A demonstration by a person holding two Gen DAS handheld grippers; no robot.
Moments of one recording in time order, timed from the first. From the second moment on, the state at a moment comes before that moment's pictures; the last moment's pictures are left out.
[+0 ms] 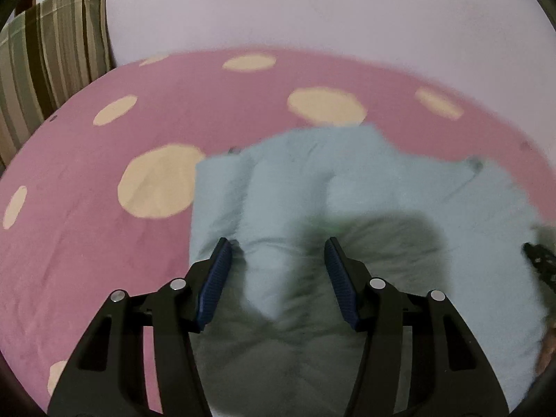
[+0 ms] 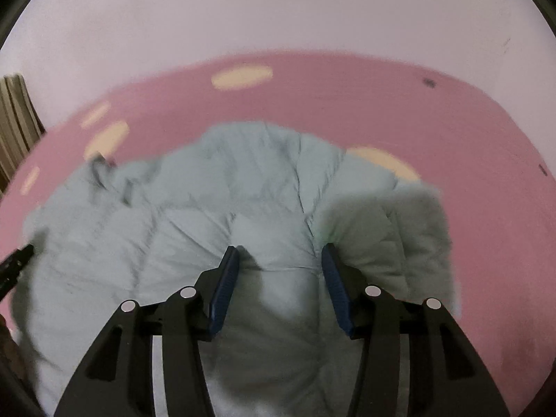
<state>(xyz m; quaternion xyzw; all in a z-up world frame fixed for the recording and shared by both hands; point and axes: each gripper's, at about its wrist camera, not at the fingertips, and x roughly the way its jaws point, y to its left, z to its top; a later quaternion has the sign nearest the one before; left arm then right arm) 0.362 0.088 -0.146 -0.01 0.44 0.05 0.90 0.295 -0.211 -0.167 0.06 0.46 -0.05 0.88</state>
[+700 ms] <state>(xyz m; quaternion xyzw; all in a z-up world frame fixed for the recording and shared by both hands) 0.338 0.058 -0.163 0.01 0.45 0.02 0.89 0.254 -0.203 -0.182 0.04 0.46 -0.05 0.89</state>
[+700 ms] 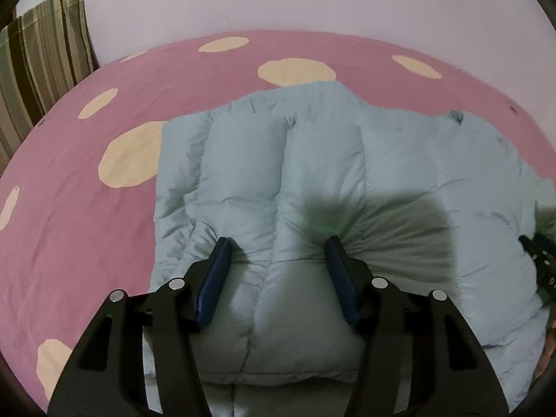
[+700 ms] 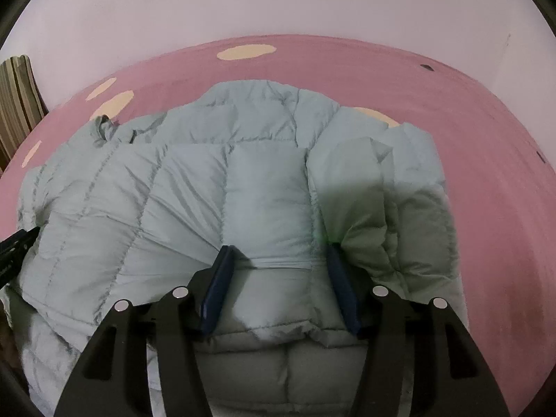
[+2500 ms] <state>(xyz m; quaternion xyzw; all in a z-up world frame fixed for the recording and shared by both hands) 0.036 0.145 -0.077 -0.15 0.41 -0.08 0.89 -0.063 -0.272 -0.106 0.20 0.40 0.03 0.89</state>
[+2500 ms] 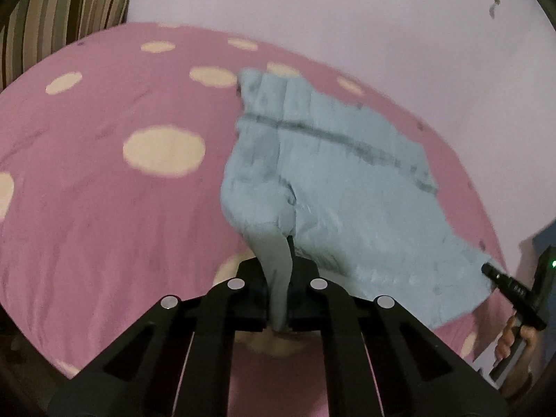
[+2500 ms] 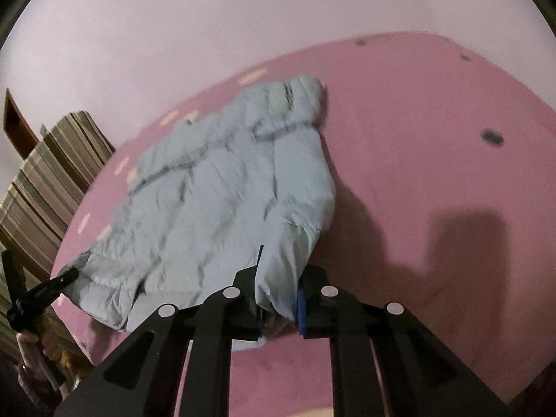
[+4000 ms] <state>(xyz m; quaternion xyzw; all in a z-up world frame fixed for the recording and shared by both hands) 0.263 0.161 -0.058 -0.14 0.36 0.01 0.92 0.159 -0.324 -0.096 0.21 0.38 -0.03 0.90</state>
